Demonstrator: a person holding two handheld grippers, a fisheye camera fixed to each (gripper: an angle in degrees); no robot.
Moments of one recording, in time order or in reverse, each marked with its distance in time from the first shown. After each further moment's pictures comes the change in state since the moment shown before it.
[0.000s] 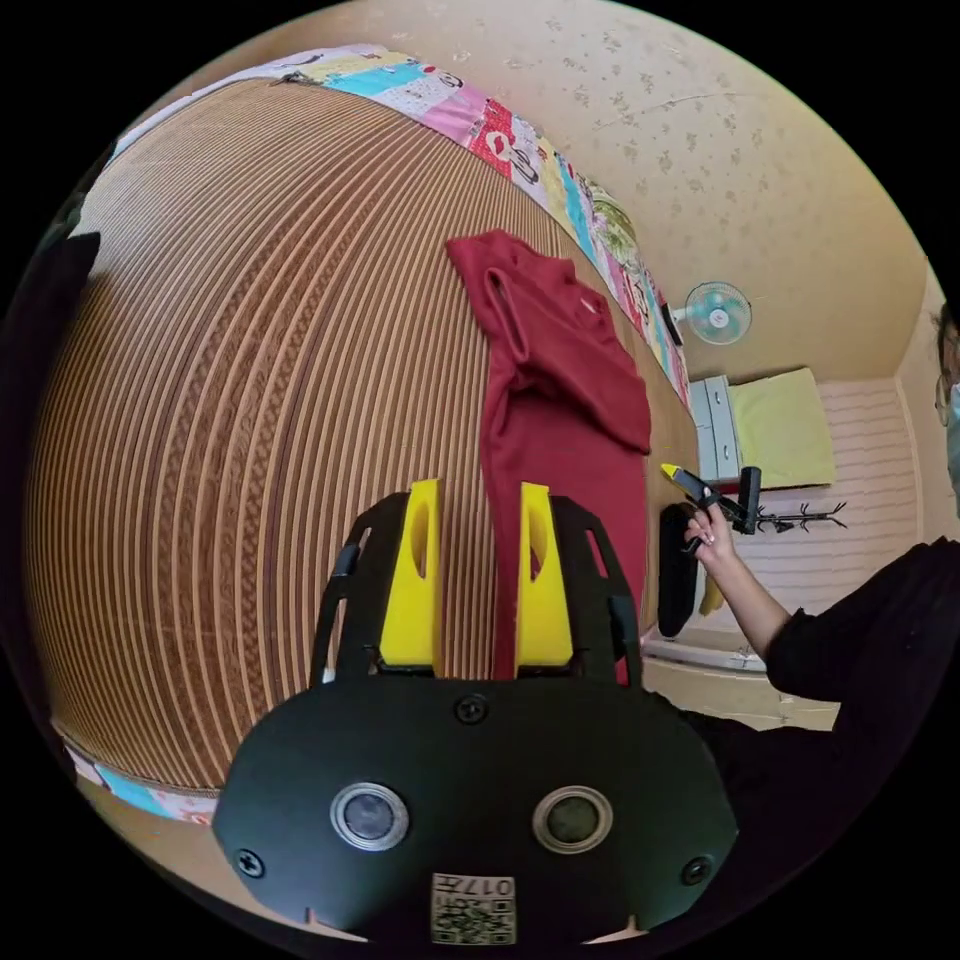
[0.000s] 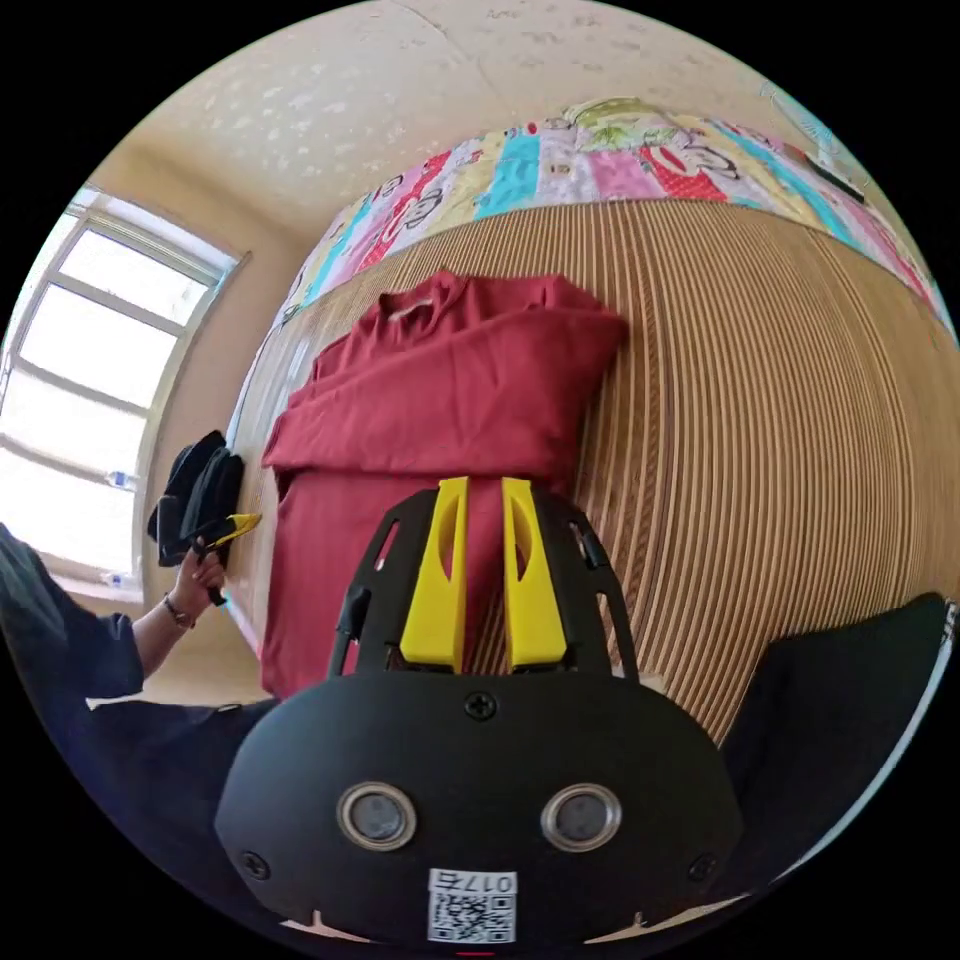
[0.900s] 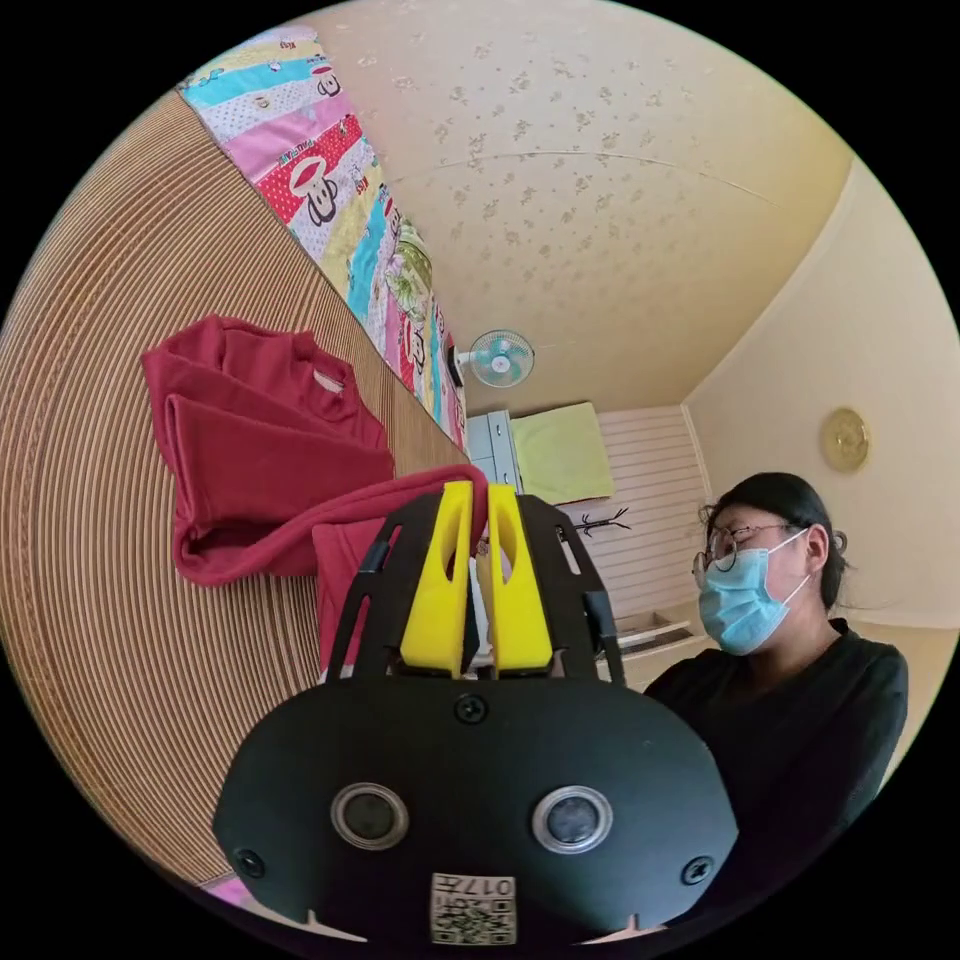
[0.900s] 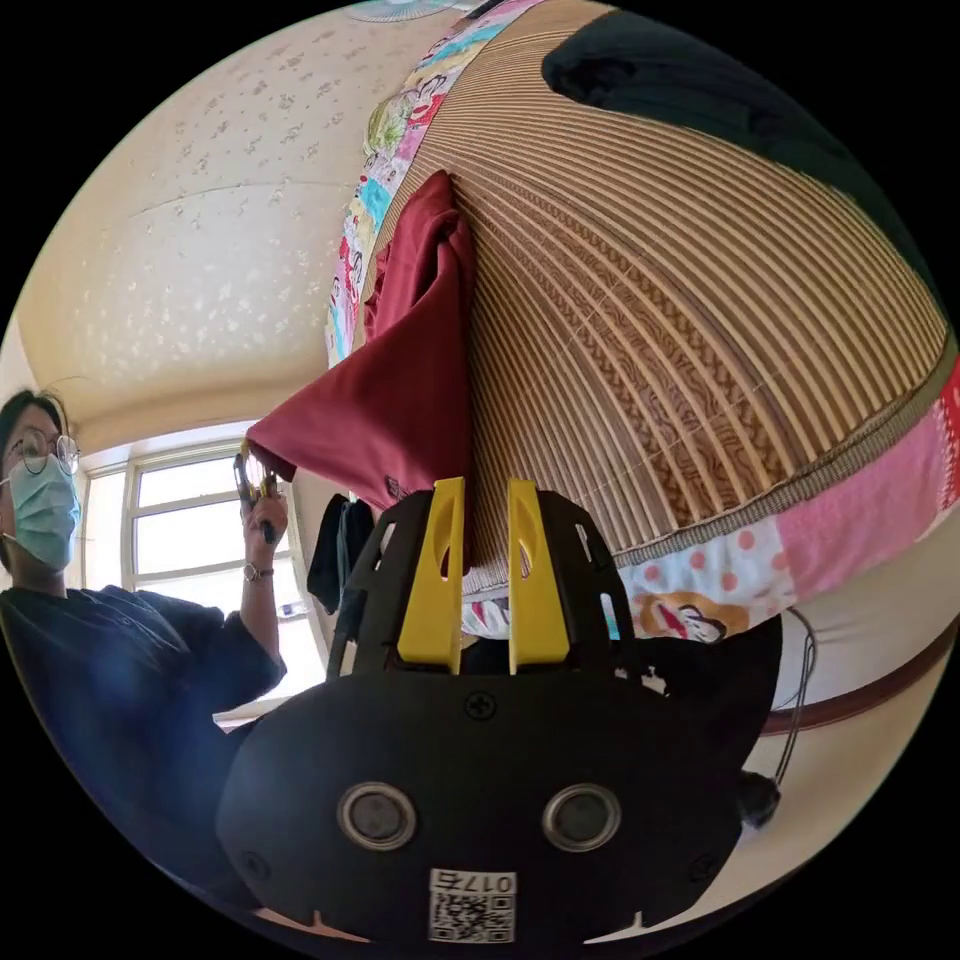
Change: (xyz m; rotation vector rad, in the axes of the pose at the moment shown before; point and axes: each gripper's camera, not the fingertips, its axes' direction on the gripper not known) left arm 0.088 -0.112 -0.063 0.140 0.651 0.108; right arm 0.093 0.255 -0.009 0.168 -0.470 0.597
